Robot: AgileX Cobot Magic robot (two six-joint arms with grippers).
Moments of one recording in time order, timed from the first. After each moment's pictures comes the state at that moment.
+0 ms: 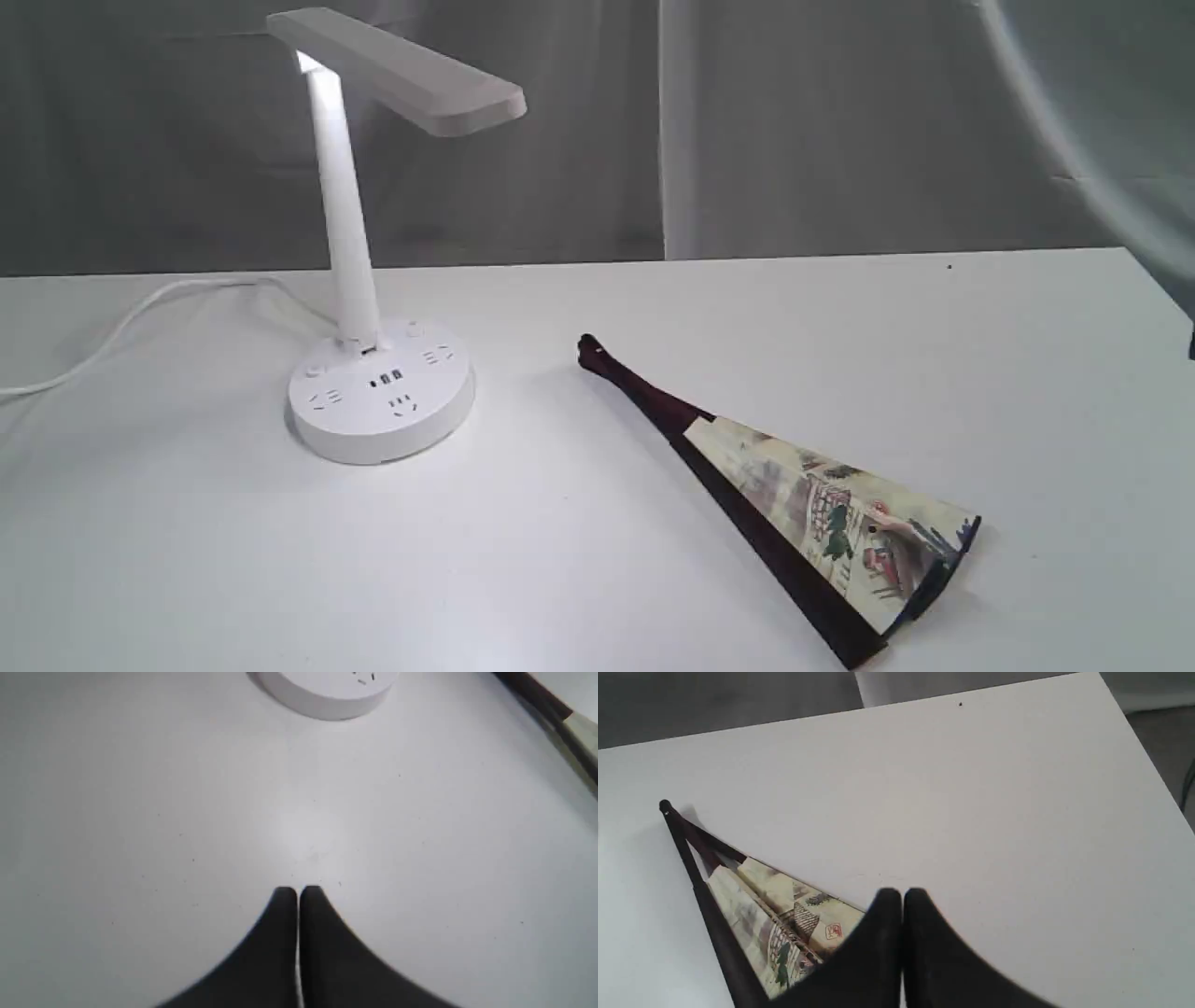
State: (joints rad) left arm 0.00 0.92 -0.62 -0.35 0.66 0.15; right arm -0.01 0.92 -0.64 0.11 0.37 0.03
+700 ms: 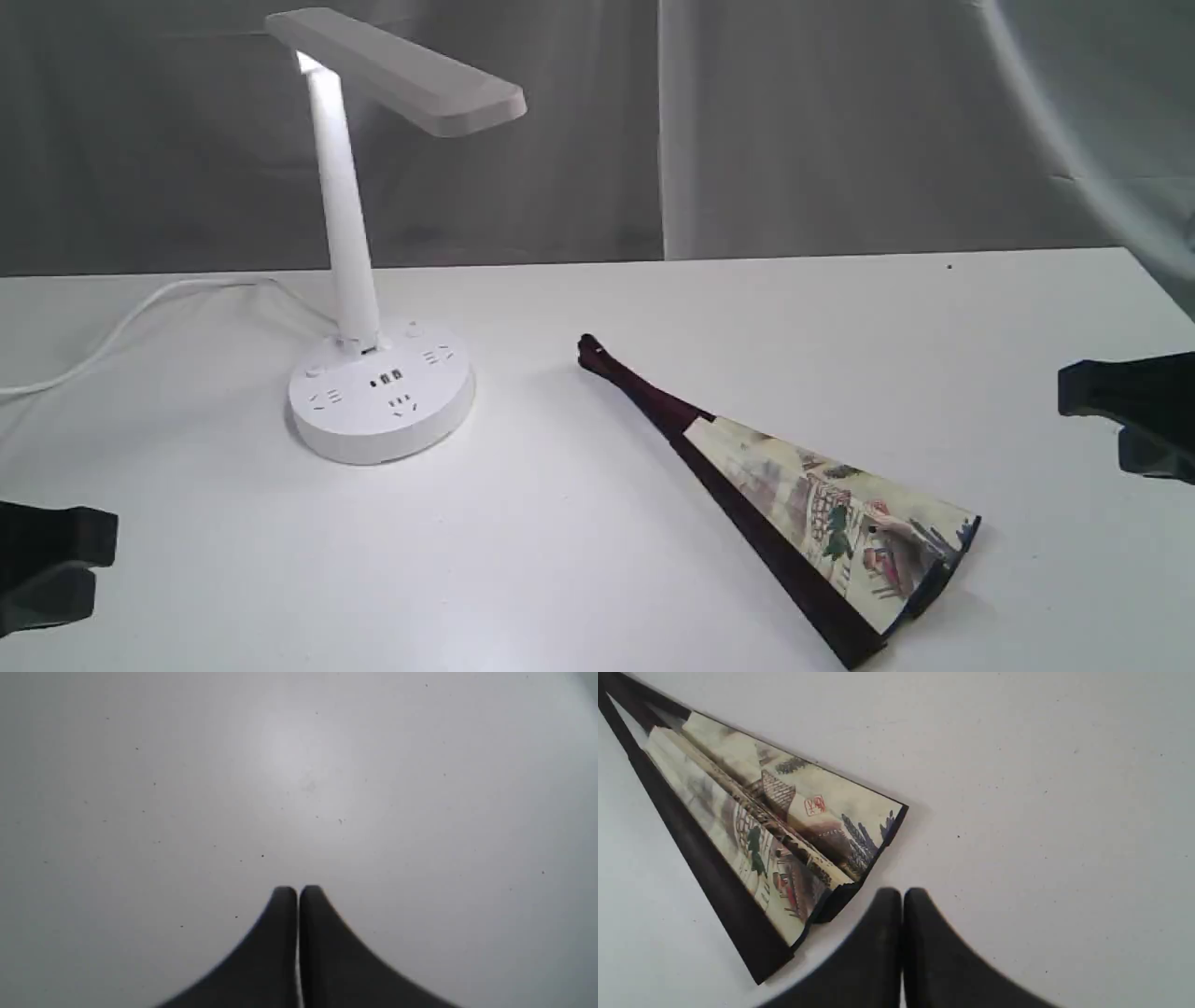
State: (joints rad) left arm -0.03 1.20 -0.62 -0.45 0.64 0.21; right arm -0.01 1.29 -0.80 0.18 0.58 0.02
